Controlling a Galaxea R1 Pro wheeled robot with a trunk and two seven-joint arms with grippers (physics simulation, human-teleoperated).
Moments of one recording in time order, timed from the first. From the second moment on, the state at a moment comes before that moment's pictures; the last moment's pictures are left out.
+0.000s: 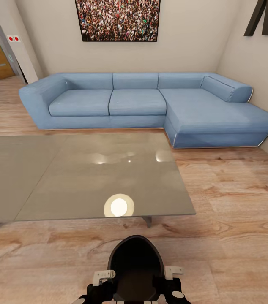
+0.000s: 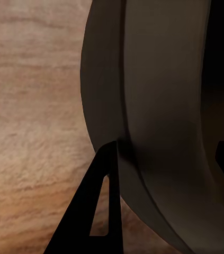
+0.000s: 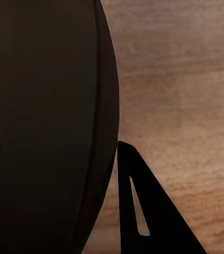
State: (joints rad) left arm -0.23 -0.11 -0.16 -0.69 0.21 0.13 -0.01; right arm -0.46 0.16 0.23 -0.23 -0.20 -0.12 -0.21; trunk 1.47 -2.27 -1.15
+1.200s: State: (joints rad) left arm -0.23 -0.11 -0.16 -0.69 0.21 0.13 -0.01; right arm -0.46 0.16 0.23 -0.23 -0.20 -0.12 -0.21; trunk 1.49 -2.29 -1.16
